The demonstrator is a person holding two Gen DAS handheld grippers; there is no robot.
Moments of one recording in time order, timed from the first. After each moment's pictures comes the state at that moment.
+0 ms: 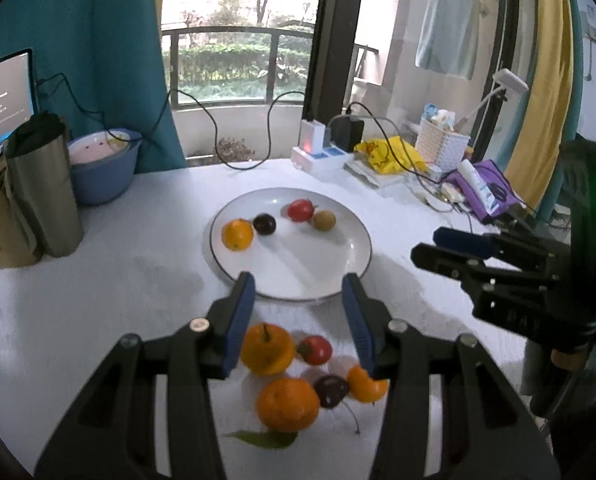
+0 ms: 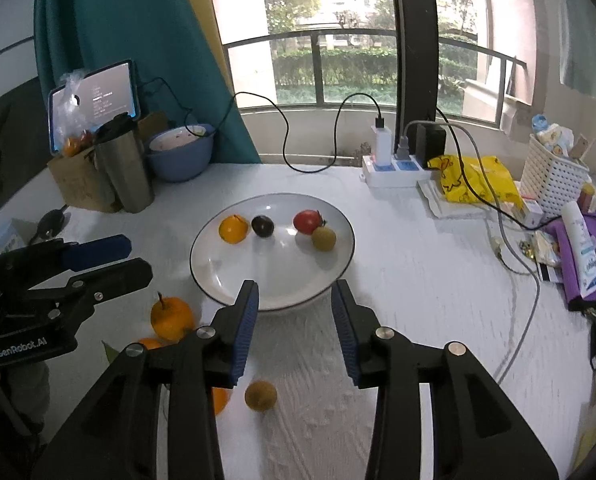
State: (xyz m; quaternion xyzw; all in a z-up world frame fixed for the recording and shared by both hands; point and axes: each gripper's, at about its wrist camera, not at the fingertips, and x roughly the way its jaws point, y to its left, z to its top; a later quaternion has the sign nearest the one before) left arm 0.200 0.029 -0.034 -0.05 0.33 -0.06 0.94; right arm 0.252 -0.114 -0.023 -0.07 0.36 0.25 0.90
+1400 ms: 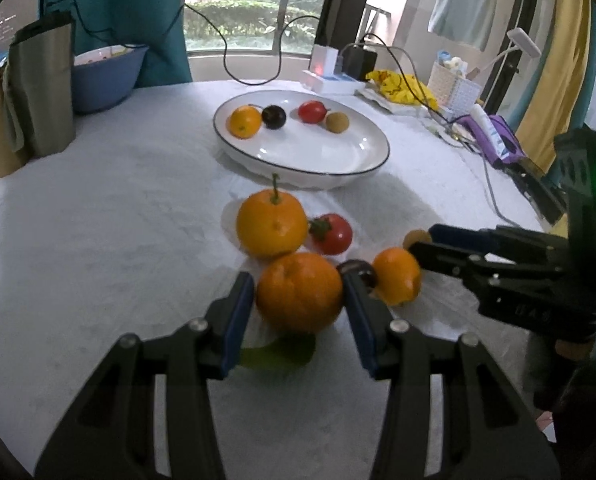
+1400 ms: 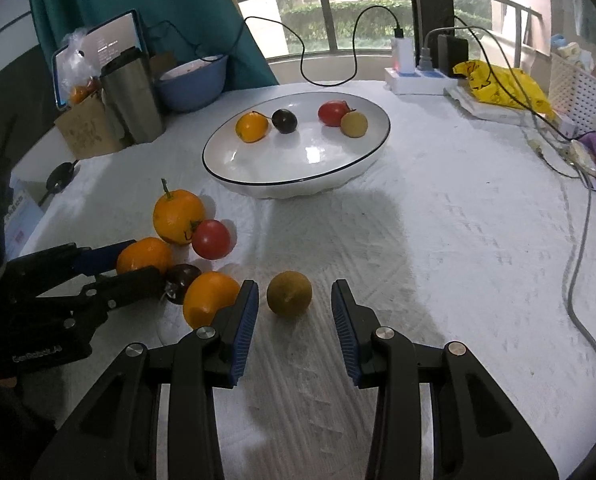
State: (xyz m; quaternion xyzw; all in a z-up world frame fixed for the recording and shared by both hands) left arm 0.180 0.034 -0.104 -0.08 0.40 -0.06 0.91; right arm 0.226 -0.114 -0.093 -0.05 0.45 0.27 0.85
